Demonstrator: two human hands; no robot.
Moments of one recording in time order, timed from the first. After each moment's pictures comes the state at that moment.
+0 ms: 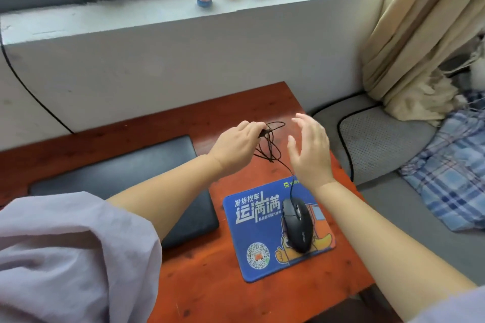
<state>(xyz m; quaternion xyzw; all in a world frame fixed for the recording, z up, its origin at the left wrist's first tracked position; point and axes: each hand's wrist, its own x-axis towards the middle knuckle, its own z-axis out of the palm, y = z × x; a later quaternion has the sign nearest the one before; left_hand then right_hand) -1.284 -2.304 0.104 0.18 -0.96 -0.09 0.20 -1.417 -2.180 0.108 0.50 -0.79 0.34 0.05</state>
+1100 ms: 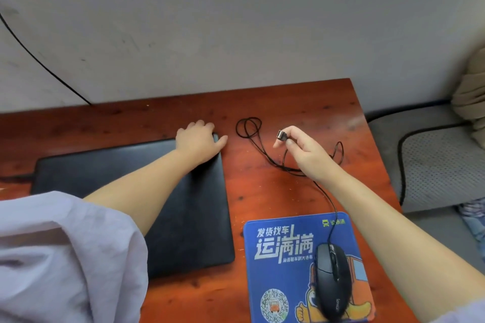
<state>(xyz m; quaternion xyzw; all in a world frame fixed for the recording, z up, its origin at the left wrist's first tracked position) -1.212 -2.437 0.010 0.56 -0.82 -0.11 -0.06 -1.431 -2.307 0.055 0.56 -0.65 0.31 -0.41</state>
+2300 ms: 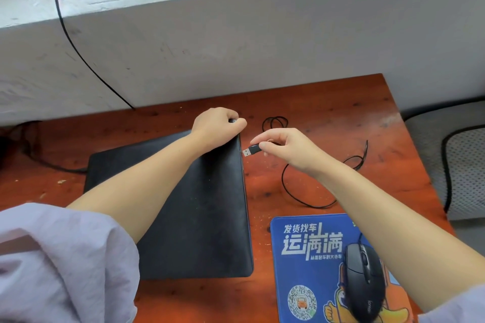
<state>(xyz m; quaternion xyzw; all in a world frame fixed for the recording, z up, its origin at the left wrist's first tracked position) -1.199 -2.441 0.079 0.54 -0.81 -0.21 0.04 -1.366 -2.334 0.081 0.55 -0.57 0.33 -0.52</state>
